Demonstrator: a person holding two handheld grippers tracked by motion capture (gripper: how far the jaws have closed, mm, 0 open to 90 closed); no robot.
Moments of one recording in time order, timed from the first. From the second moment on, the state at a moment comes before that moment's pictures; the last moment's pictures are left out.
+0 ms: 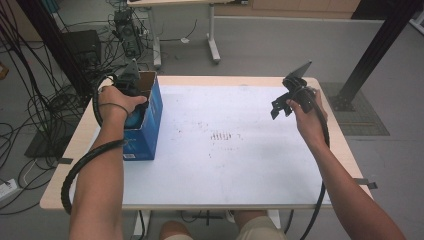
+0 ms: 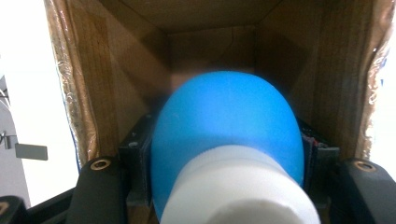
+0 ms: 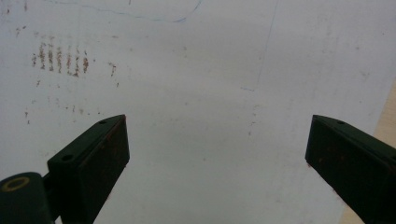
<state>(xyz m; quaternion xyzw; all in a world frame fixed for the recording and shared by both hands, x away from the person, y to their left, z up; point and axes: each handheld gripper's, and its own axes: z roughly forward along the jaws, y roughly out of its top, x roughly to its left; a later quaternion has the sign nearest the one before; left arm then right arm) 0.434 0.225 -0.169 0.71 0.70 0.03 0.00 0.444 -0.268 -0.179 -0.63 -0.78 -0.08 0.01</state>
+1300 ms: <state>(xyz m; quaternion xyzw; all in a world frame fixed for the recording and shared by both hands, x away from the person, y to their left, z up) 0.429 0.216 -0.086 0.72 0.69 0.04 0.02 0.440 -0.266 -0.173 -0.62 -0.78 -0.09 0.01</state>
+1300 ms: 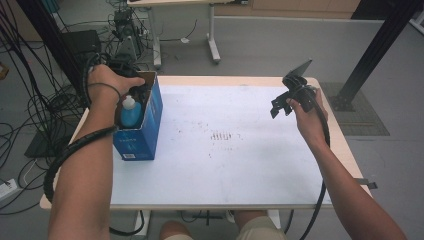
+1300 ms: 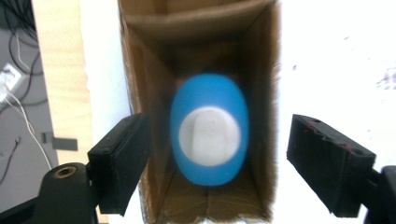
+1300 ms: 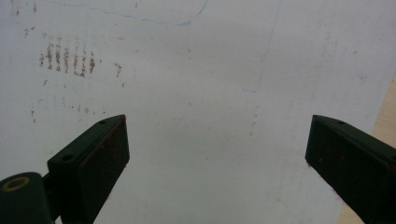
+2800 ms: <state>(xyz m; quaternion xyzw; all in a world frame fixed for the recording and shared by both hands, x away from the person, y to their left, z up) 0.462 0.062 -0.043 0.83 0.56 0.03 0.08 0.443 -0.268 -0.171 -0.62 -0.78 -0.09 0.01</state>
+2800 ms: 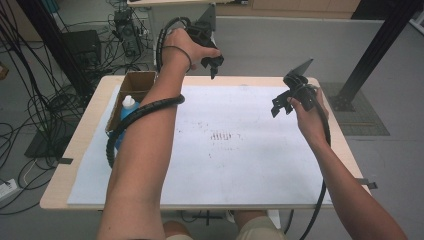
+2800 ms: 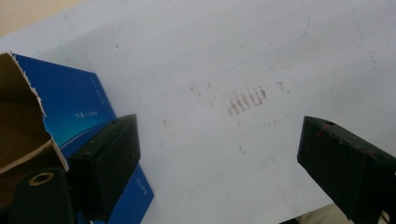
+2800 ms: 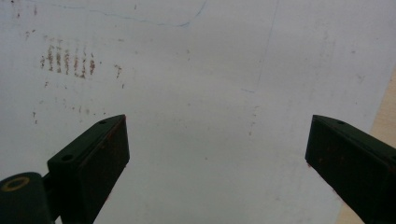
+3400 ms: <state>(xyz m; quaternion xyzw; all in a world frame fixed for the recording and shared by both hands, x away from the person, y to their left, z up) 0.465 0.057 -0.047 0.83 0.55 0.02 0.08 0.442 -0.269 -0.170 -0.62 -0.78 -0.09 0.01</state>
